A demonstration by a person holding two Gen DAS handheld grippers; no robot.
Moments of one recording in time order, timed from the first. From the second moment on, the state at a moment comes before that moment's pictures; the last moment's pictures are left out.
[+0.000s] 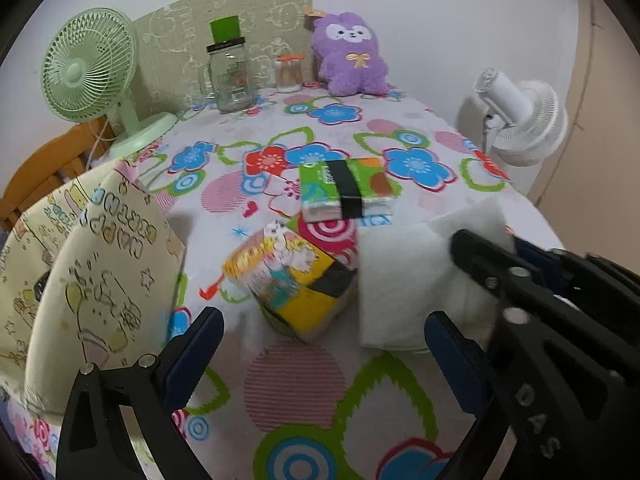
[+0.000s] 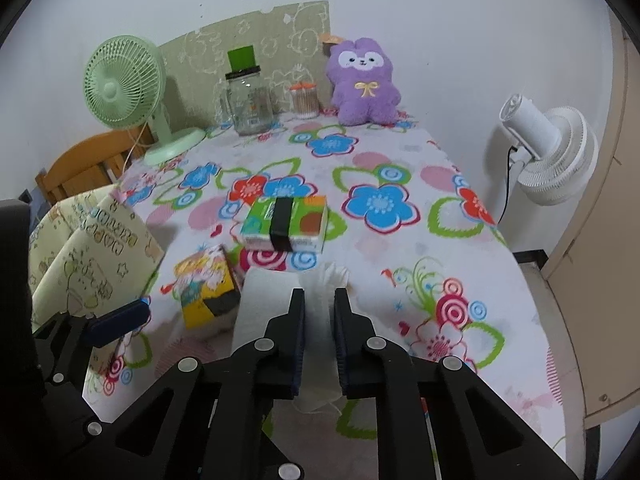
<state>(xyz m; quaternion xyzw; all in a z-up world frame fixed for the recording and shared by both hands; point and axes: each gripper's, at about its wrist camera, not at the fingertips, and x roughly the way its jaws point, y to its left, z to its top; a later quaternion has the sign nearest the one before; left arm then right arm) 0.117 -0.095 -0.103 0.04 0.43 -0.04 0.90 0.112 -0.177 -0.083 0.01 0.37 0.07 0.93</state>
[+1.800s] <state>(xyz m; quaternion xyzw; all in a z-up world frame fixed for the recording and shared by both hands) 0.133 -0.084 -0.089 0.02 0.41 -0.02 0.91 0.129 -0.176 -0.068 0.03 0.35 0.05 0.94</state>
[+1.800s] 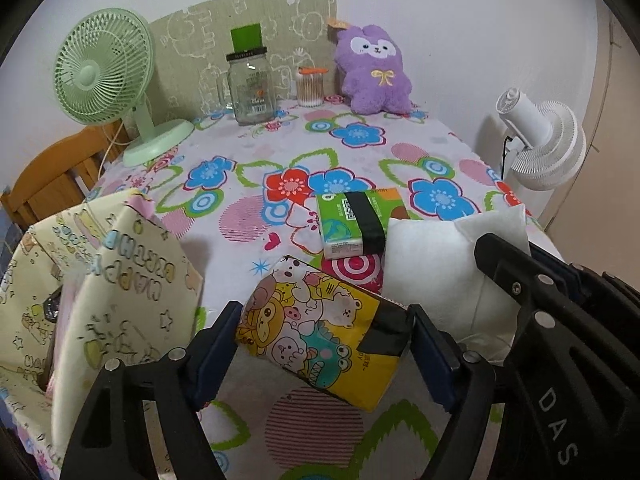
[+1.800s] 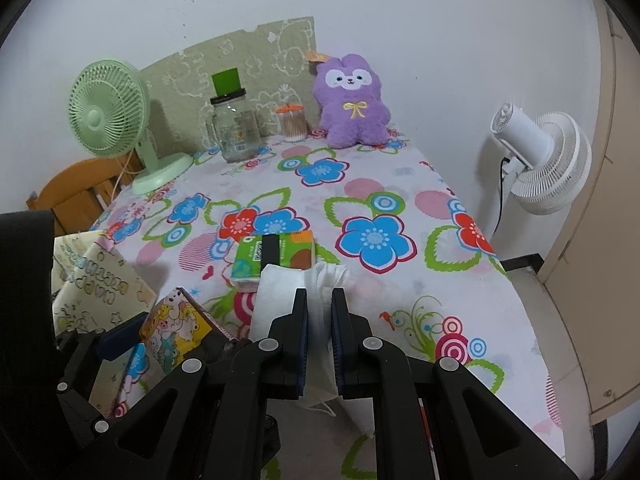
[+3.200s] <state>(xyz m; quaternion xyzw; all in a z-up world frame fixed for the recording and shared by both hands) 0.039 -0.062 0.012 0.02 0.31 -0.04 0.95 0.032 -0.152 0.035 0.01 0.27 0.07 0.96</state>
